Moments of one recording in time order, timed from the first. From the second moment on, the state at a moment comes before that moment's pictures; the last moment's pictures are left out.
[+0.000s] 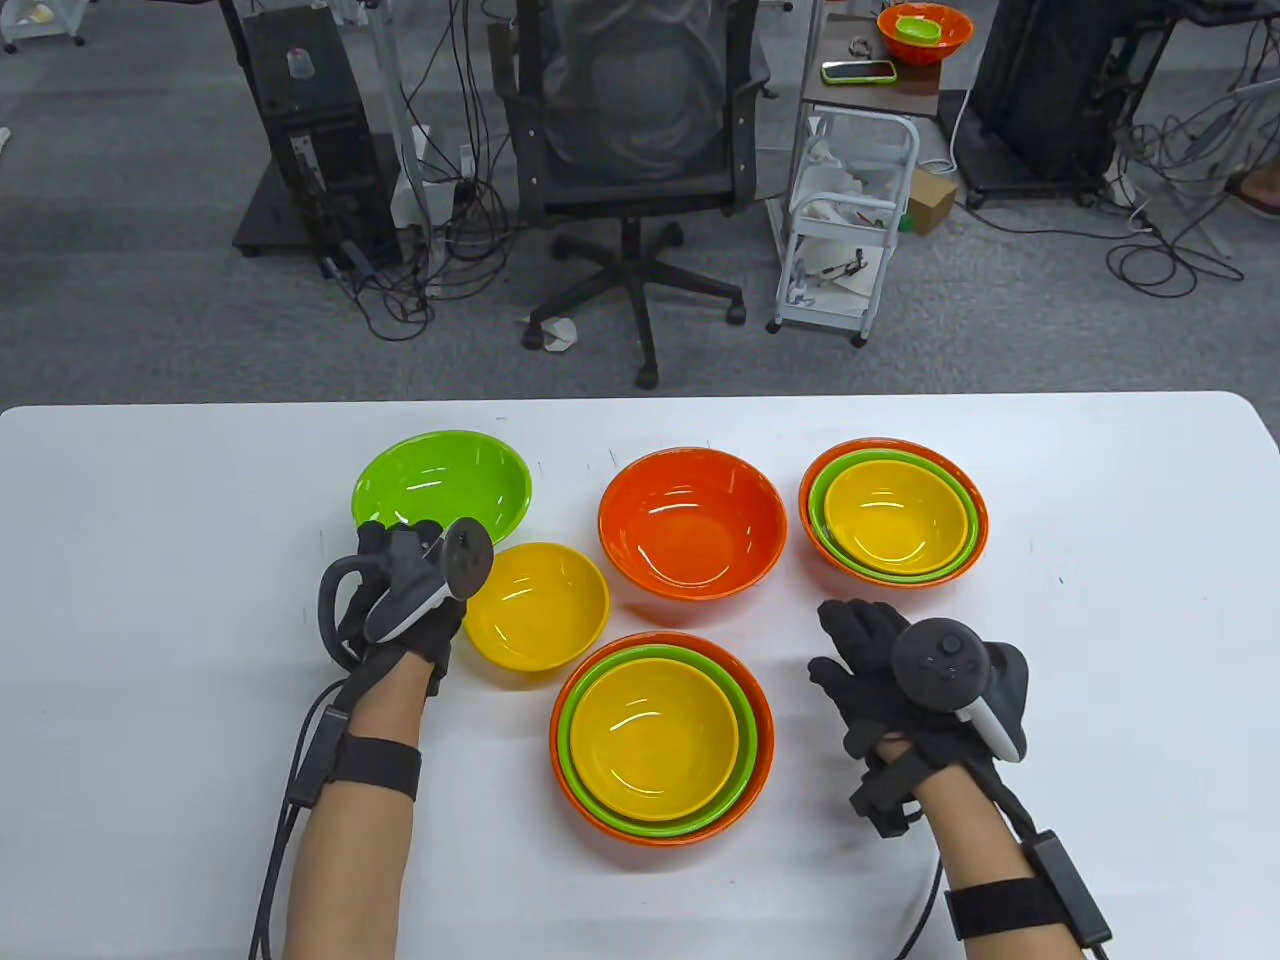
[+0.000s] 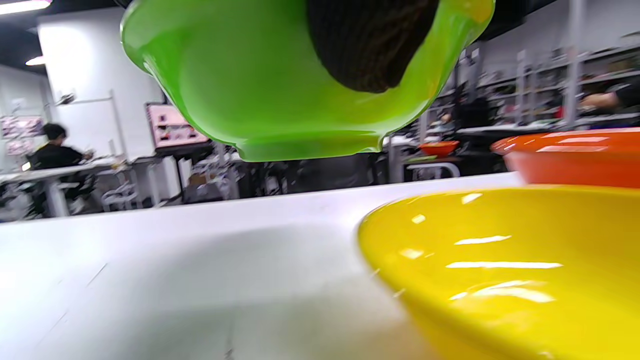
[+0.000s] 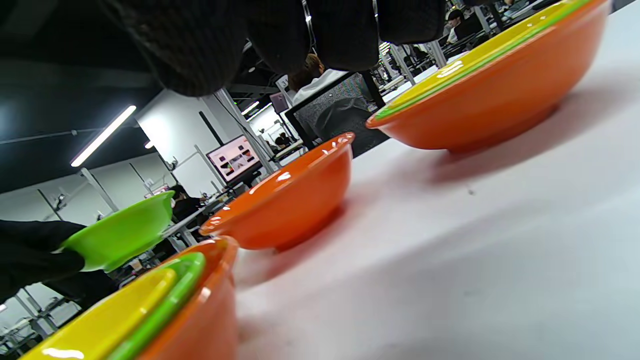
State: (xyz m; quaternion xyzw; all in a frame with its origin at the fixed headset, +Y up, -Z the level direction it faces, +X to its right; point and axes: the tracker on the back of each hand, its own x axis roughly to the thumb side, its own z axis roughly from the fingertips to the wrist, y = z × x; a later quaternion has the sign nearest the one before) left_hand -0.215 -0.677 -0.427 0.05 -0.03 -0.04 1.00; right_hand 0.199 -0.694 -0.346 0.09 -0.04 0.94 0.33
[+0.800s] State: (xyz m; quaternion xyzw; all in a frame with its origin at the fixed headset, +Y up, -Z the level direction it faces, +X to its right) left_hand -0.087 -0.681 -0.314 0.12 -0.32 -0.05 0.94; right_hand 0.169 -0.696 -0.356 0.05 -0.01 0.89 0.46
